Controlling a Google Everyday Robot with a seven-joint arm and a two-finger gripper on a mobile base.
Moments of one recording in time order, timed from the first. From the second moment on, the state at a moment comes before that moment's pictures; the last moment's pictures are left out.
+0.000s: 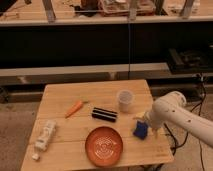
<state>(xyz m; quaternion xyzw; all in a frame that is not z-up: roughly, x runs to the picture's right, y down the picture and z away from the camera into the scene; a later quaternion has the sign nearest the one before) 0.221 0.199 0.756 -0.22 -0.17 -0.36 0.89</state>
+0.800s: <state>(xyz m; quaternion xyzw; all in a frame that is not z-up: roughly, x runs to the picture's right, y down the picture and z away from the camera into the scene) 0.226 0.200 0.795 -0.21 -0.16 -0.39 0.88</state>
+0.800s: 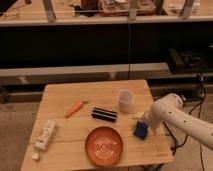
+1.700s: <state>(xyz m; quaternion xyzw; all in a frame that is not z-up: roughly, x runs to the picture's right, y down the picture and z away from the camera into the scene) 0.236 0.225 0.830 -0.27 -0.14 -0.38 0.87</state>
